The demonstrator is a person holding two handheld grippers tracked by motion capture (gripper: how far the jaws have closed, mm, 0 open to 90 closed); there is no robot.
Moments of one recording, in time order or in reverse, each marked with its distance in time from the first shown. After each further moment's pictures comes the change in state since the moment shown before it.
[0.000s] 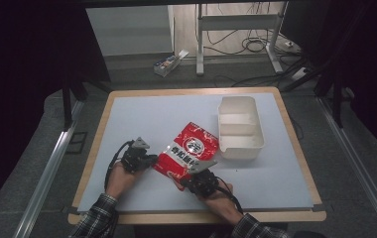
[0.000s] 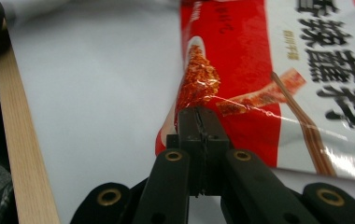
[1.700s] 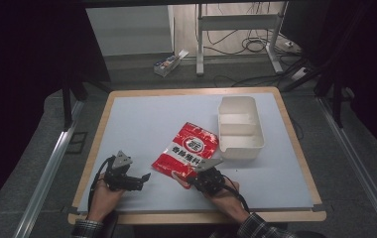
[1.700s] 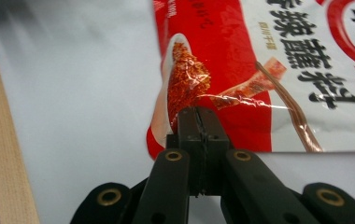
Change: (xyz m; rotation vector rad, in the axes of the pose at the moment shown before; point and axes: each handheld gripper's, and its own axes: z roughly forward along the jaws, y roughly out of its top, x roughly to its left) left arm -0.023 -0.047 -0.045 -0.122 0.131 -0.018; right arm -0.014 -0.006 -0.012 0.014 -0.037 -0.005
